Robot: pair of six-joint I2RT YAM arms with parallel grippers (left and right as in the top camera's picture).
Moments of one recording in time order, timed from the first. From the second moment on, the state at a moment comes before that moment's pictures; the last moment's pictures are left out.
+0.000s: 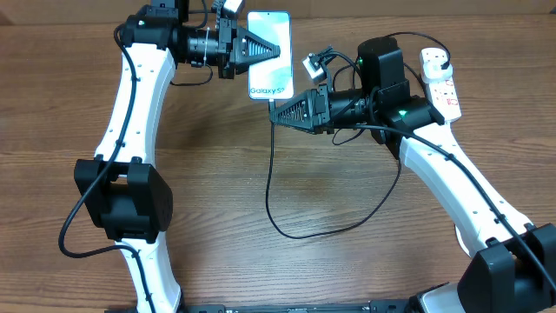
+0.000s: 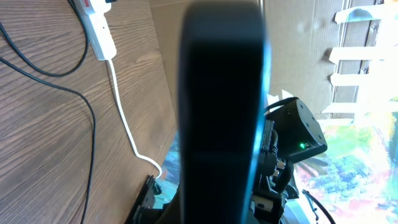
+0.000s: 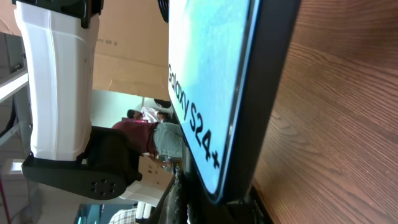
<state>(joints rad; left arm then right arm) -0.10 2.13 2.10 -1.02 1.41 -0.37 0.35 1.63 1.32 -0.28 -1.19 0.73</state>
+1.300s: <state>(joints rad) -0.10 2.13 2.10 -1.18 1.45 -0.26 0.35 1.63 1.32 -0.24 -1.23 0.78</state>
